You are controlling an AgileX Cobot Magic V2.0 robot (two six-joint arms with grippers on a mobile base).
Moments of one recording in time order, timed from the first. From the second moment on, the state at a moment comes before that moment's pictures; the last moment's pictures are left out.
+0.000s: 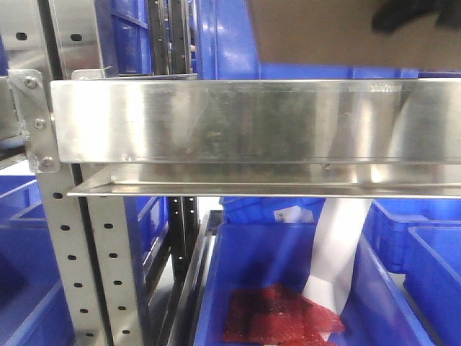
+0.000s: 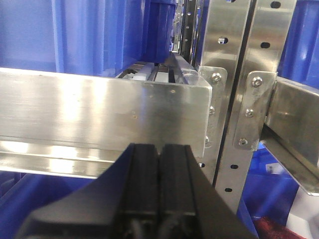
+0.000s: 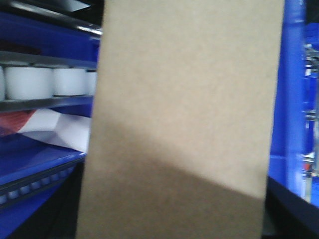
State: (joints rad) left arm -0.05 -0.01 0.03 -0.08 0.05 0.02; right arm 0.38 1.31 -1.03 -0.36 0.34 -0.90
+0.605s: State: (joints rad) left arm -0.05 -0.01 0.03 -0.08 0.05 0.02; right arm 0.38 1.36 -1.03 -0.36 0.23 -0.74
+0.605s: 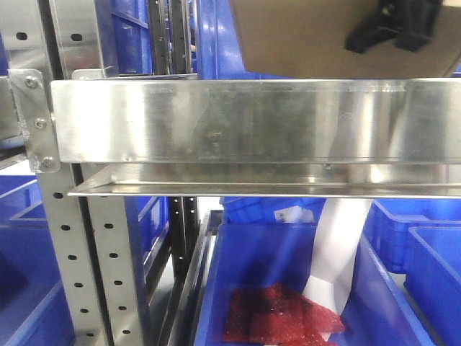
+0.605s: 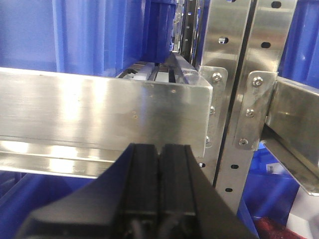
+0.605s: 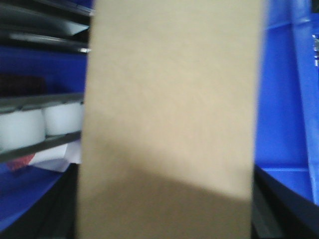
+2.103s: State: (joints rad) left arm -0.05 -0.01 0.03 -0.08 0.05 0.02; right arm 0.44 0.89 -0.91 -0.18 0.36 0.31
